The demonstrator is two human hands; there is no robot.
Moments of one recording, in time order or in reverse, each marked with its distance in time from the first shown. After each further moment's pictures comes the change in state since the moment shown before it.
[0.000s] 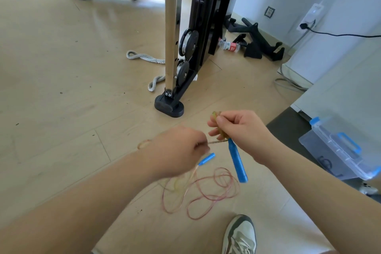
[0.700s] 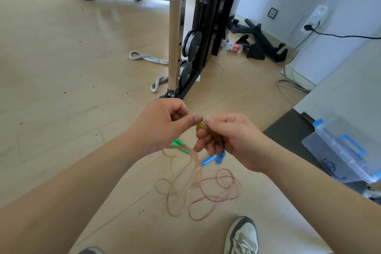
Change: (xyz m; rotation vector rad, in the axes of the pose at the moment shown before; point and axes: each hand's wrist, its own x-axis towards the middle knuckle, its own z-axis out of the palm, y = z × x) left_hand 0.002 -0.030 -0.027 -0.538 0.410 -0.089; right_hand -0.006 -0.014 0.016 0.253 -0.301 -0.014
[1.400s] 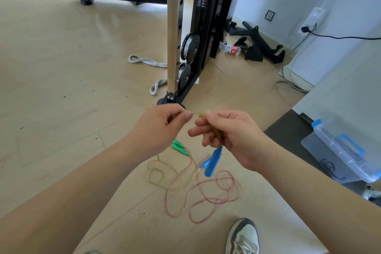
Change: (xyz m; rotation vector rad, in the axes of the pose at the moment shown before) left_hand 0.001 -0.009 0.001 0.108 -0.023 -0.031; right_hand -0.001 -0.008 0.004 0.154 0.105 0.002
